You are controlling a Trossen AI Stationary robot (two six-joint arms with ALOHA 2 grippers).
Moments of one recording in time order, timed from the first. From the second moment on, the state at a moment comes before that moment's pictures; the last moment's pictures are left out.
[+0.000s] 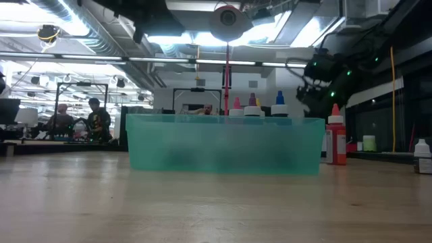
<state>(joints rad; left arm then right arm) 0.23 1.02 0.80 0.02 -0.31 -0.19 -0.76 1.36 0.56 -0.09 -0.19 -0.06</state>
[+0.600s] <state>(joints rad) 0.44 1.22 1.04 -0.29 0.20 -0.10 -0.55 1.28 1.08 -0.69 -0.07 -0.21</state>
